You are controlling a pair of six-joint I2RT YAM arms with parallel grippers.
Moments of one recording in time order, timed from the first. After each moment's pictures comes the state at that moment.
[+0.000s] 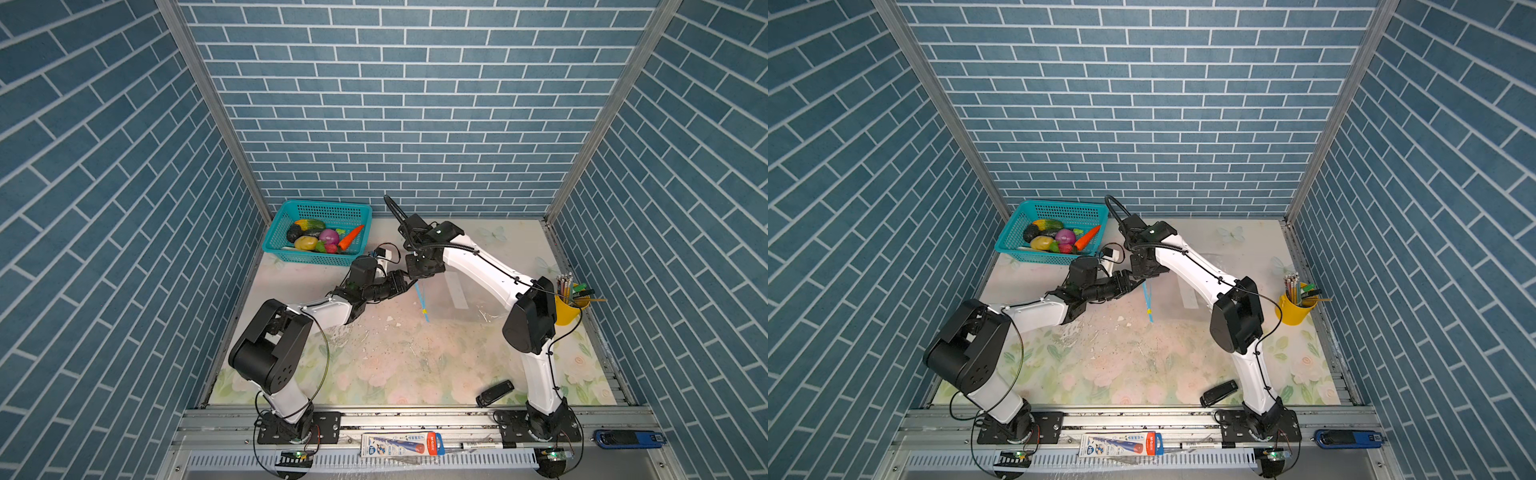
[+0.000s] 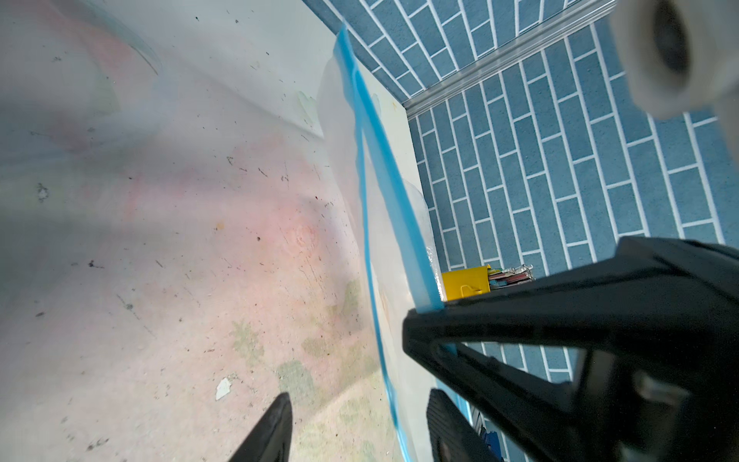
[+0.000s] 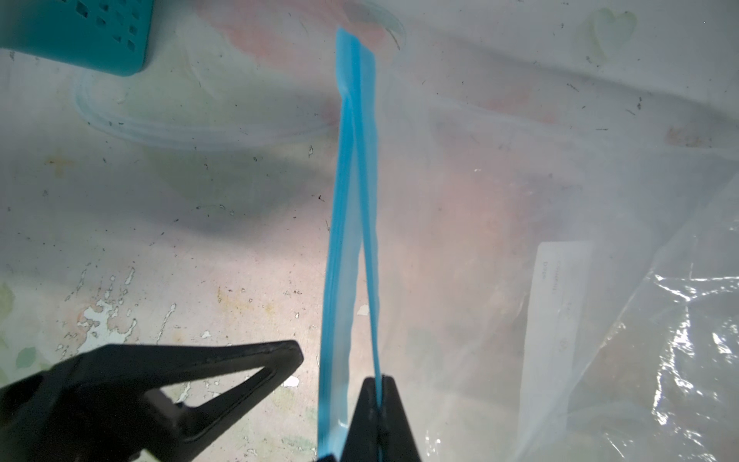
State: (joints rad) left arm -0.50 1.67 0.83 0.41 0.52 -0.89; right arm 0.79 2.10 2.07 -1.20 0.14 0.49
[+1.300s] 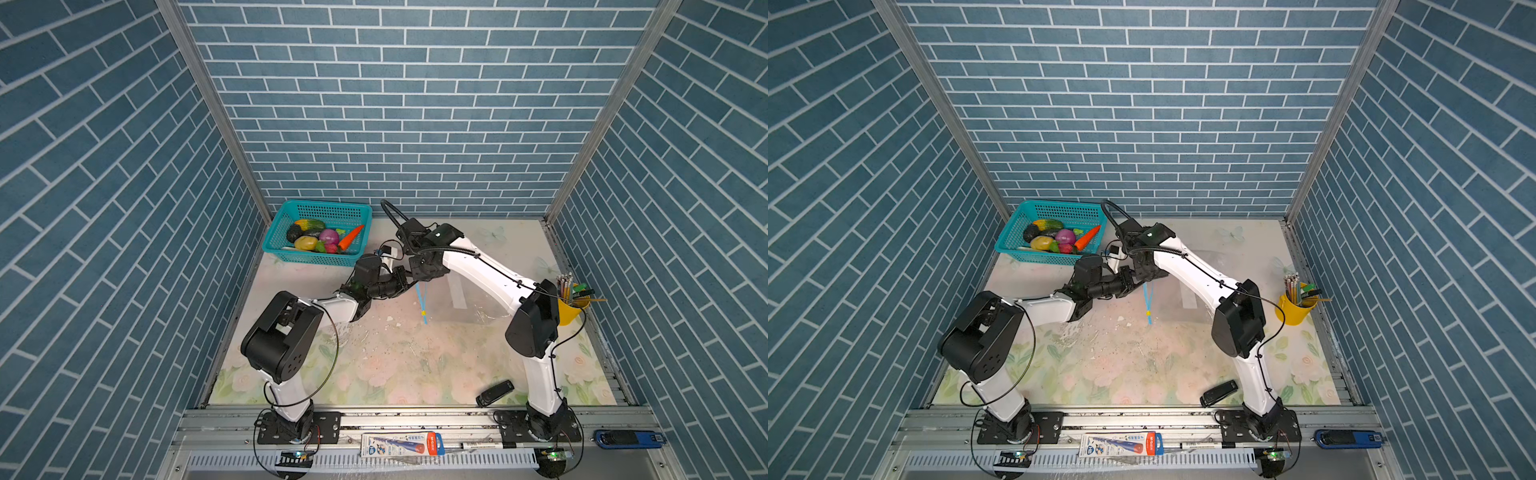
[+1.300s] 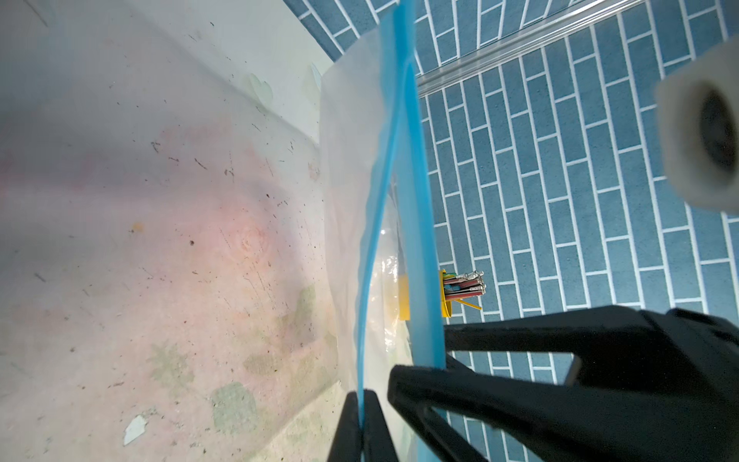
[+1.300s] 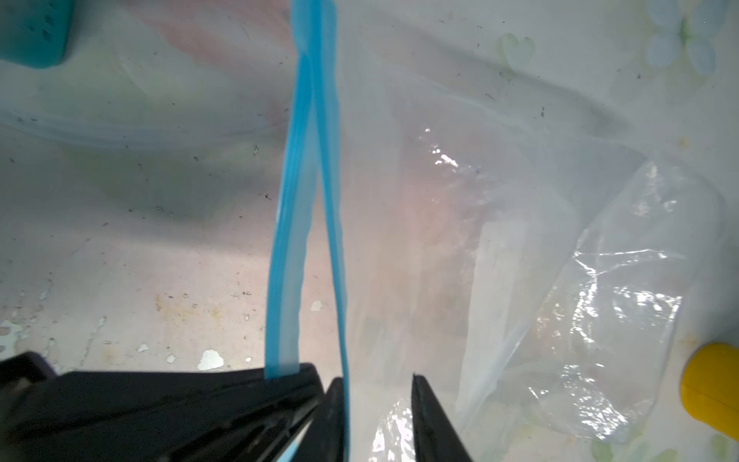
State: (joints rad) left arm -0.52 1.75 0.86 0.57 0.59 -1.05; right arm 0.84 2.08 2.05 -1.27 0.34 0.52
